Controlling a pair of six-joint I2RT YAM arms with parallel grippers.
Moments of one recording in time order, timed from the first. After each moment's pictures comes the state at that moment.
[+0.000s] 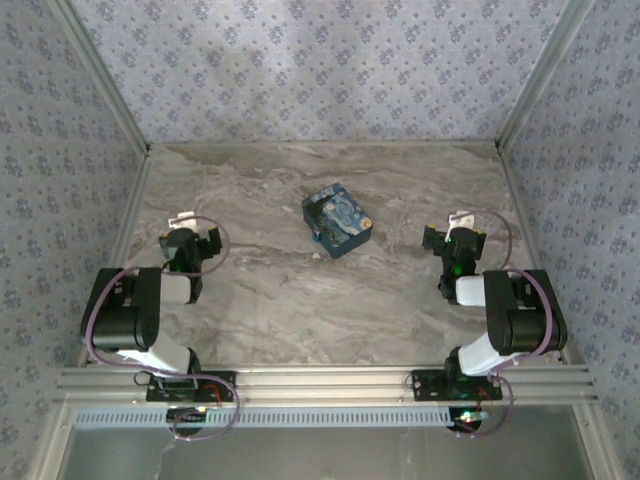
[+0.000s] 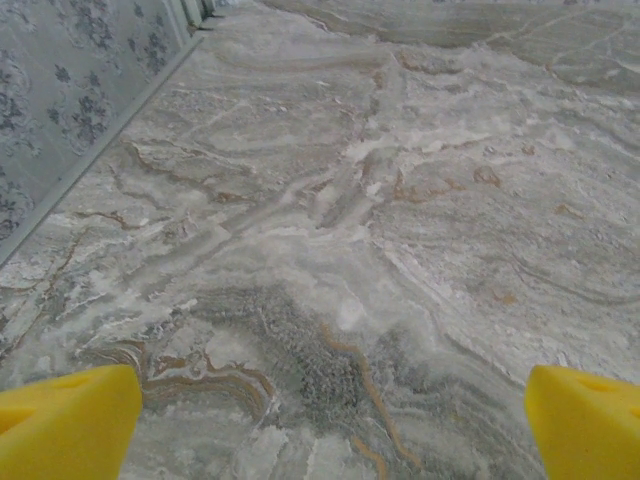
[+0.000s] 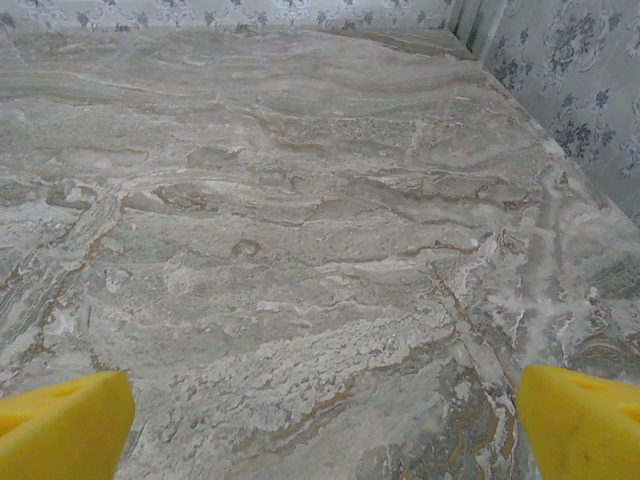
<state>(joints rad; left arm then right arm) -0.01 1.53 0.39 0.71 -0.23 -0.06 0.02 1.51 0.36 0.74 0.25 0.00</state>
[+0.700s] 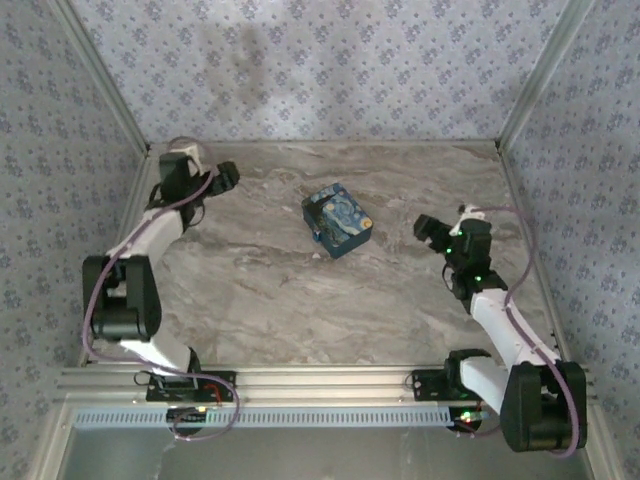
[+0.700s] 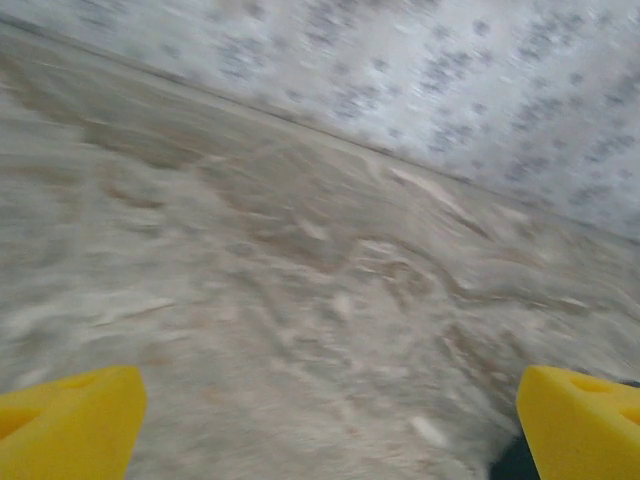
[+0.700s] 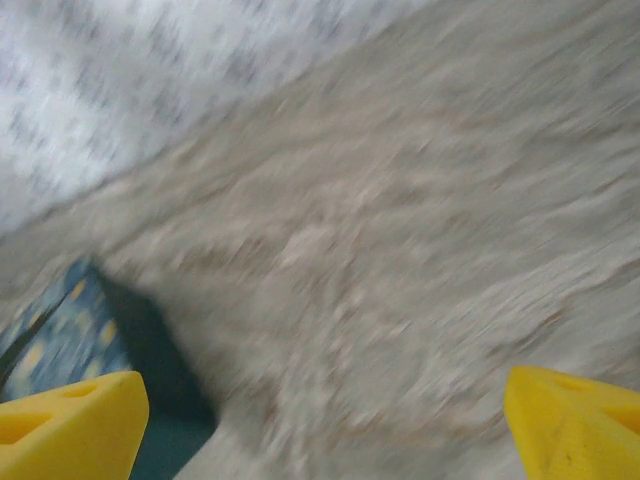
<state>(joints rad) -0.05 1.65 1.15 -0.03 0.26 -0.40 0.09 1.02 0.50 0.06 -0.06 0.48</state>
